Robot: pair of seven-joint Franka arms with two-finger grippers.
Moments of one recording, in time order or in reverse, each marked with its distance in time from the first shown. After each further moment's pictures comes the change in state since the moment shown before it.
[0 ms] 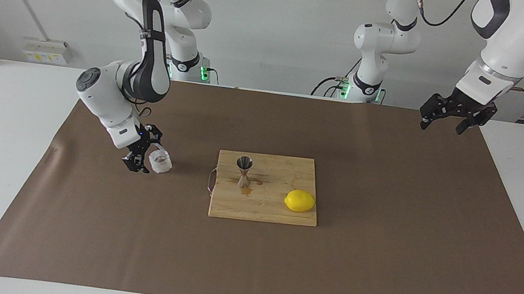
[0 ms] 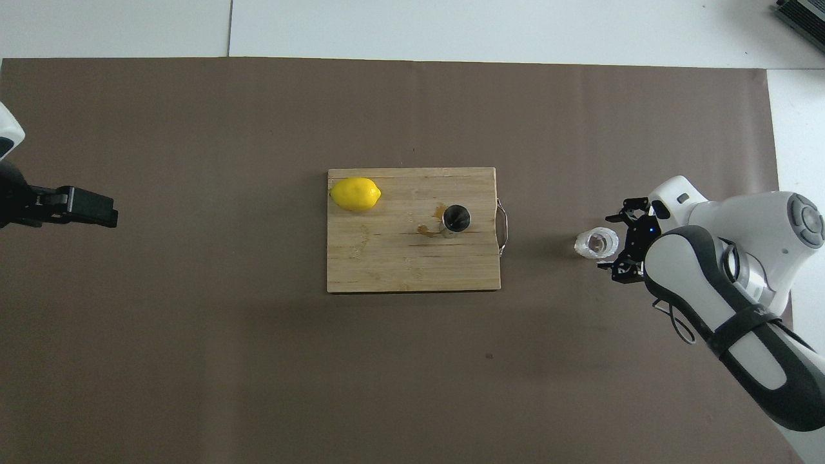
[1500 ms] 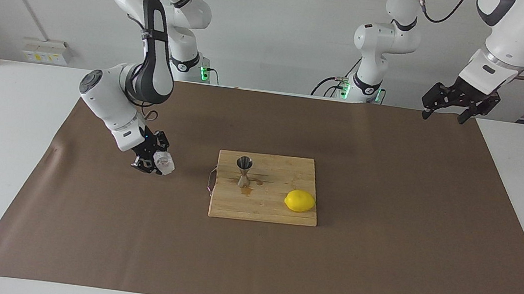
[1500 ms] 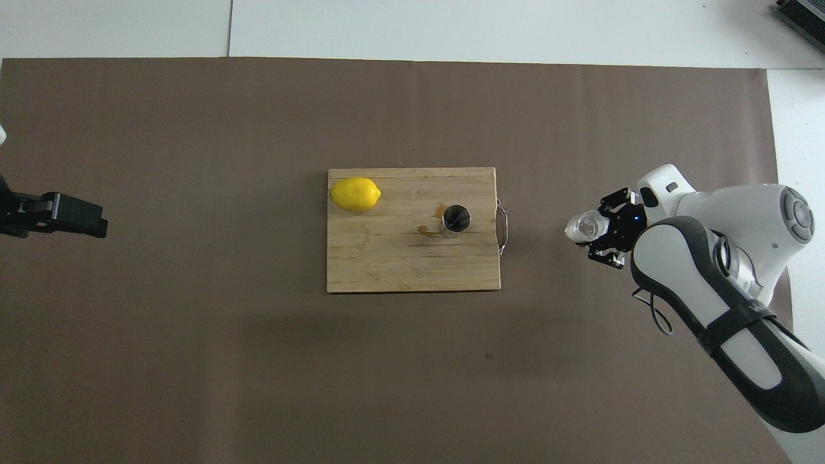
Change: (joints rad) left arm 0.011 -0.001 -0.012 0.062 -0.002 -0.103 -0.009; right arm 0.043 -0.019 0.030 0.040 0.080 0.009 0.093
